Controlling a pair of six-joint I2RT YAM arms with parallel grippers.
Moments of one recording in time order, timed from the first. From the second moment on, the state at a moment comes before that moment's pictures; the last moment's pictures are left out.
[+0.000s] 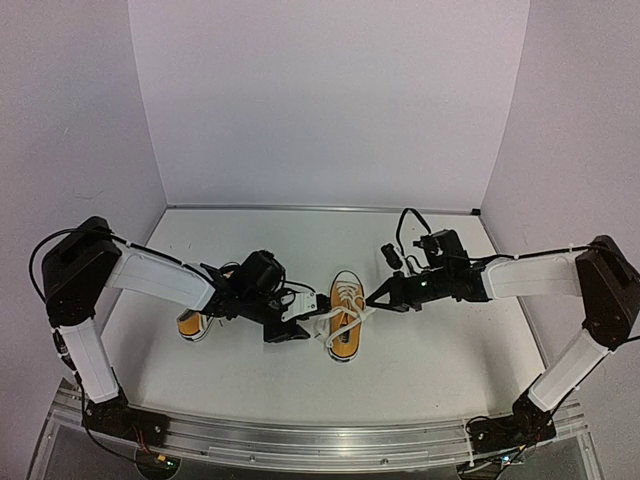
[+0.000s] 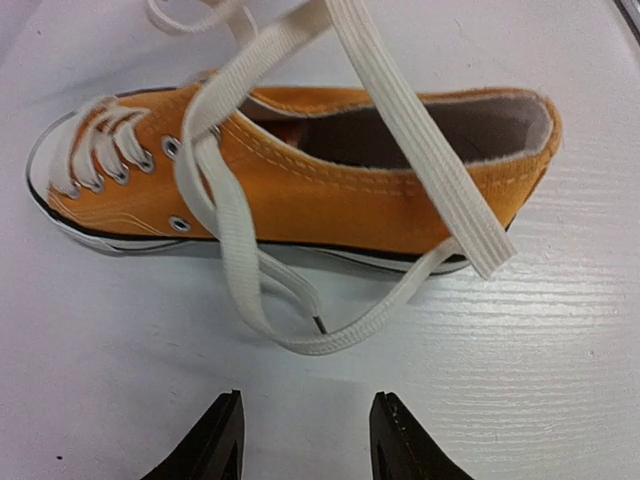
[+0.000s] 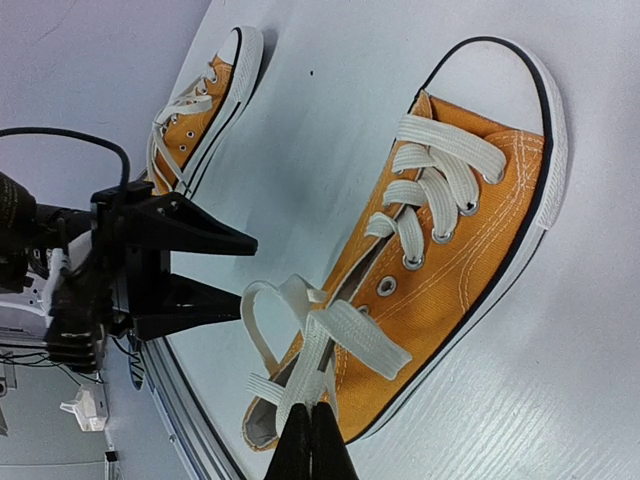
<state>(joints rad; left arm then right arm) -0.90 1.80 0.97 0.00 0.26 0.58 0.57 1.59 0.83 0.02 -0.62 0.53</state>
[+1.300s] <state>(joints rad) -0.86 1.76 0.98 0.05 -0.09 0.13 0.46 1.28 0.75 -0.08 -0.39 0.54</state>
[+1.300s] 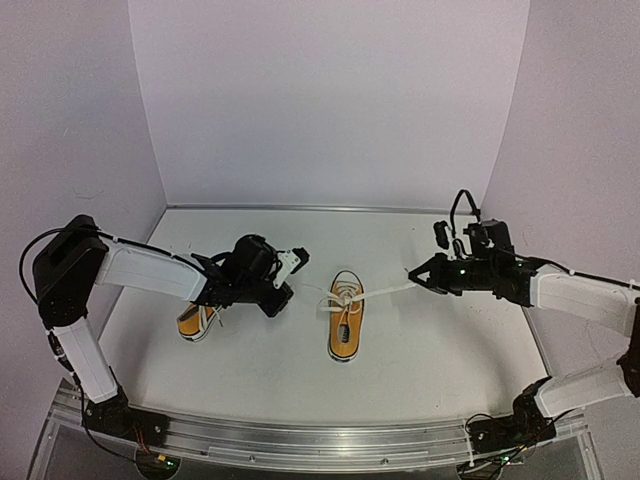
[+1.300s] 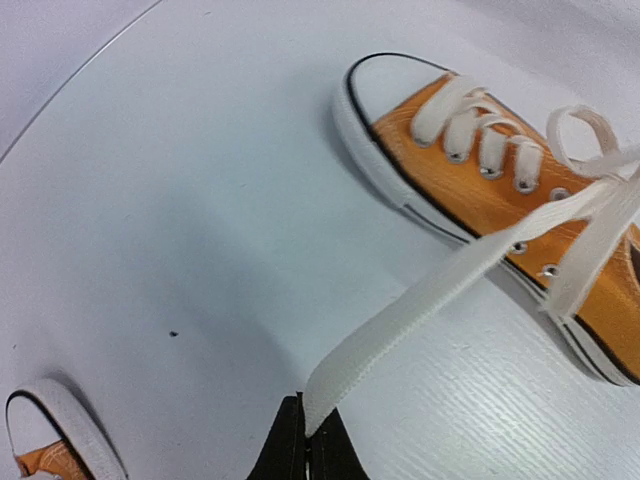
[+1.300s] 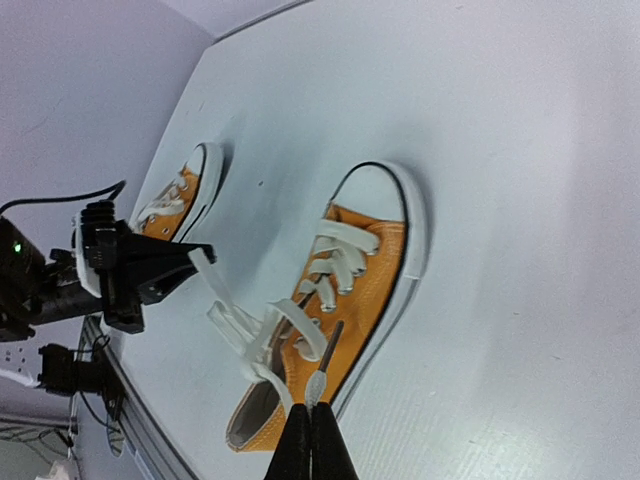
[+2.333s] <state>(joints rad) -0.63 1.54 0.91 -0.42 -0.41 -0.42 0.38 1.03 0.63 -0.47 0.28 0.75</state>
